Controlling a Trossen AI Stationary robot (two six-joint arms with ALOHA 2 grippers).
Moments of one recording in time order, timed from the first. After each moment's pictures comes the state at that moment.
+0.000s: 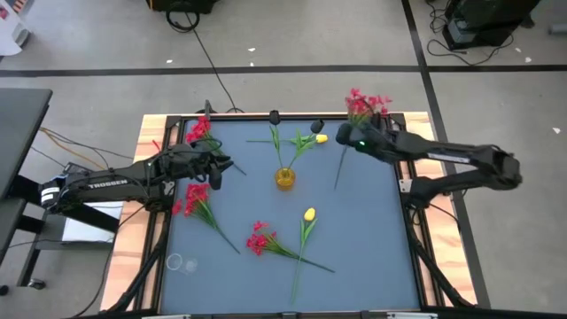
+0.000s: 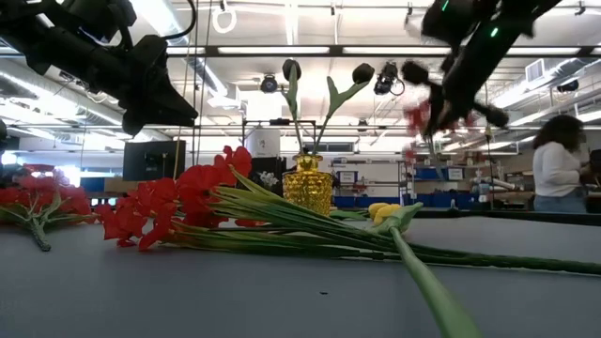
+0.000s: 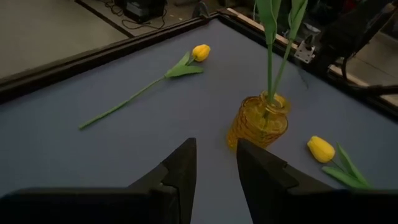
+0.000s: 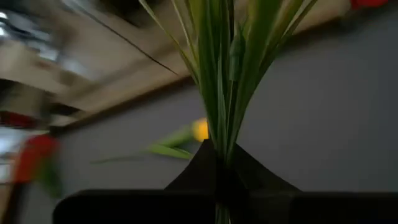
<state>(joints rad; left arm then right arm) 0.31 0.65 0.35 -0.08 -0.10 -0.37 -0.36 1.09 0.79 -0.54 0.56 1.29</state>
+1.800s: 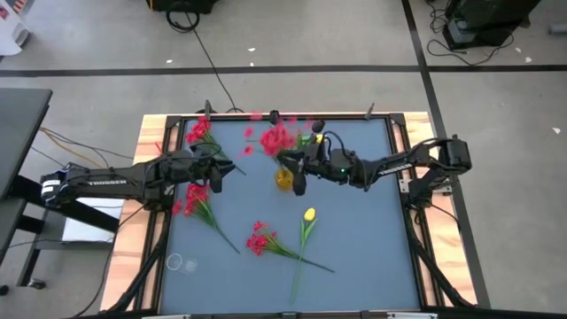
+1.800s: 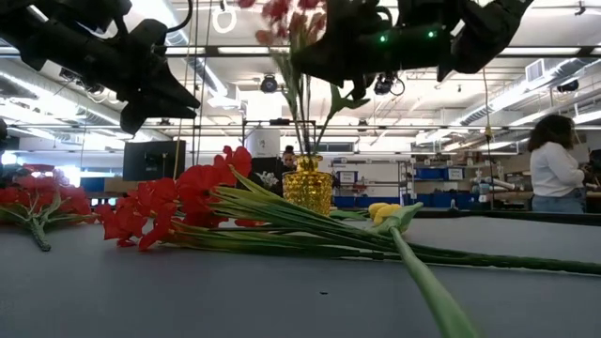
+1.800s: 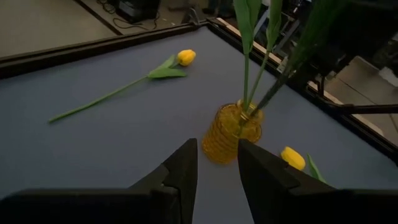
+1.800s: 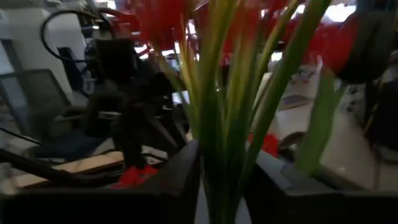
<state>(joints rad) 0.18 0.65 0.35 -0.04 -0.19 -0.54 -0.08 1.63 0.79 0.89 0.24 0.14</state>
